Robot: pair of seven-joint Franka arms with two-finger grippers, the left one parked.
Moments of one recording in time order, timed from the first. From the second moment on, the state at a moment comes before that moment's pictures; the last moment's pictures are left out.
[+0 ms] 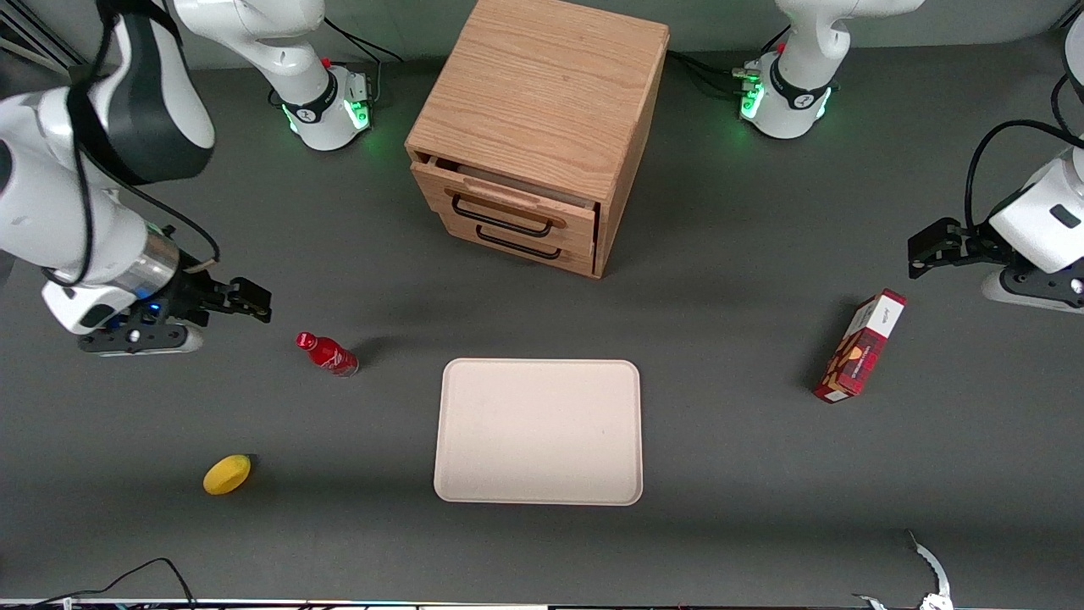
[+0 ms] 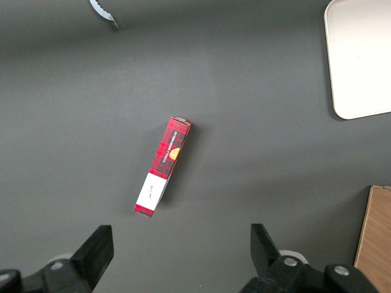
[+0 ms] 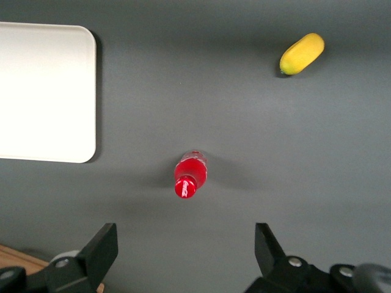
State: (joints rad) arm -0.01 0.12 0.15 -1.79 -0.01 1.94 0.13
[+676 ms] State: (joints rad) arm -0.01 0.12 0.18 -2.06 -0.02 2.27 0.13
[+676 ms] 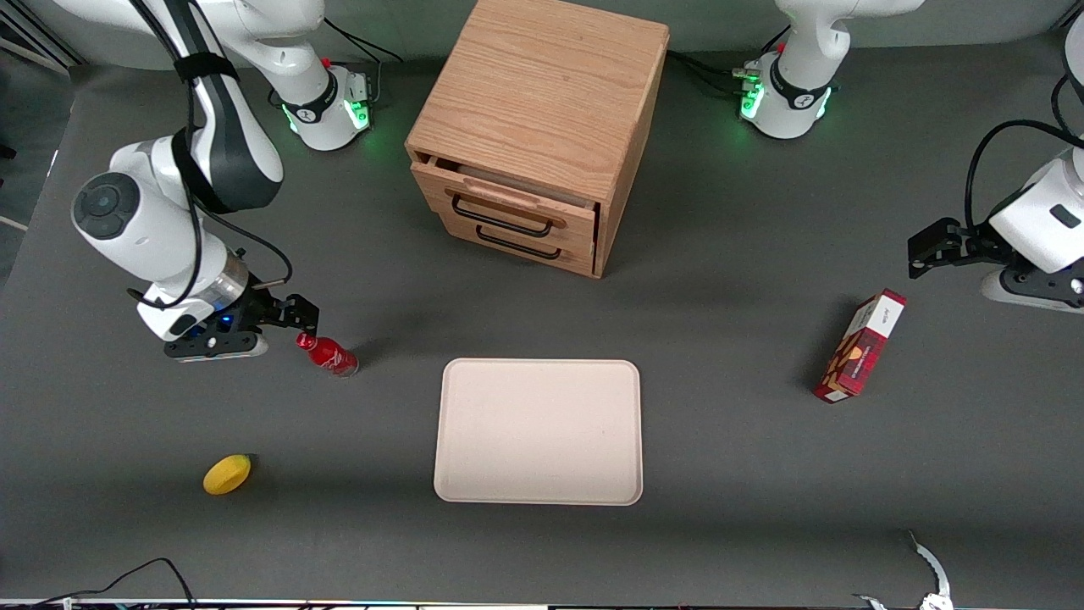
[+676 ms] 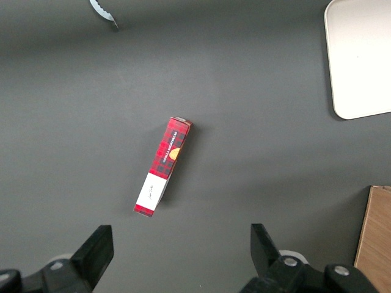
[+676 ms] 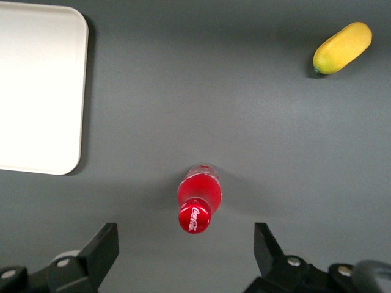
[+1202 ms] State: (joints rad) arm -0.01 0.12 0.19 -2.19 -0.08 2.47 0.13
